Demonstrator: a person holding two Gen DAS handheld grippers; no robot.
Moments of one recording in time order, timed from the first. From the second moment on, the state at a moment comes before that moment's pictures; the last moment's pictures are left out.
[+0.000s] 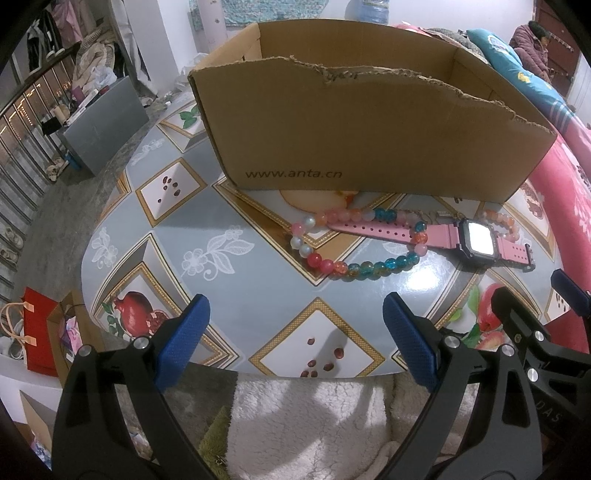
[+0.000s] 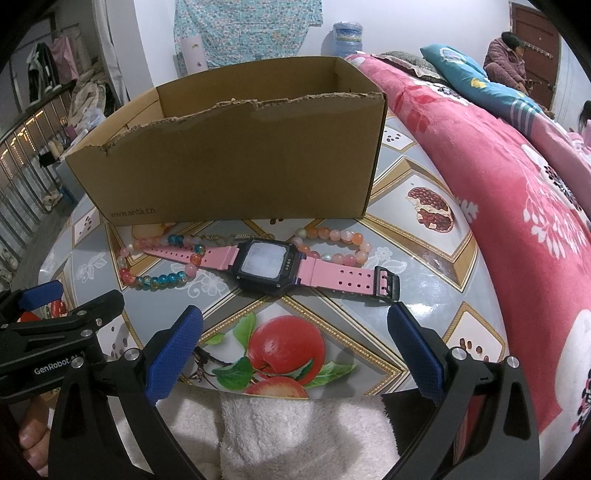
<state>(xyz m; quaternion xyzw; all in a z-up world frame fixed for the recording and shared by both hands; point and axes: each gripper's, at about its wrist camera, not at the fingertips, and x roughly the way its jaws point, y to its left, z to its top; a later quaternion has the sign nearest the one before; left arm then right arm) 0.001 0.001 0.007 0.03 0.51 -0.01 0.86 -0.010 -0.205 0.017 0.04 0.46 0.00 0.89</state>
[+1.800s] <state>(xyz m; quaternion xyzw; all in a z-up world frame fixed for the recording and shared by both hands) 0.004 0.005 -0.008 0.03 0.53 0.00 0.85 -0.004 -0.204 0.016 0.02 0.46 -0.01 0.89</state>
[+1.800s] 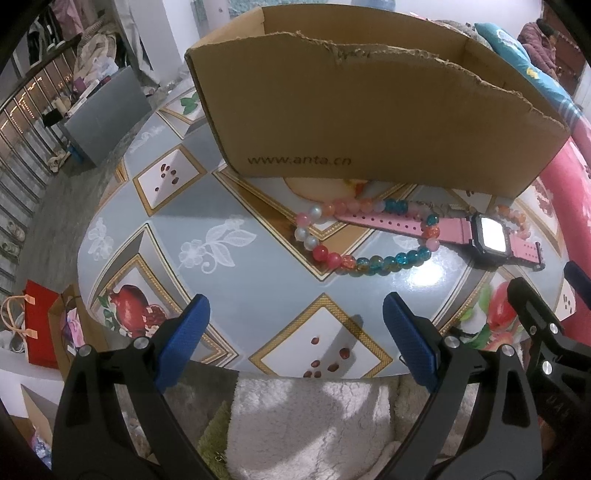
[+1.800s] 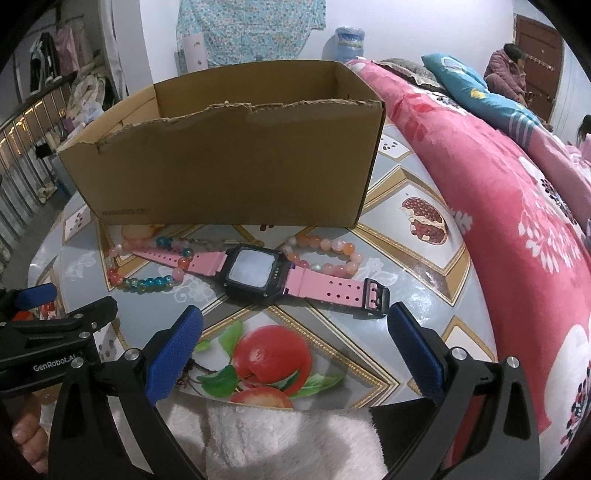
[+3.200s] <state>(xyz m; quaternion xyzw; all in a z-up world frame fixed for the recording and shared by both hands) 0.032 0.032 -0.010 -0.04 0.48 -0.10 0.87 0.004 -0.204 0.022 0.01 0.37 0.13 0.92</state>
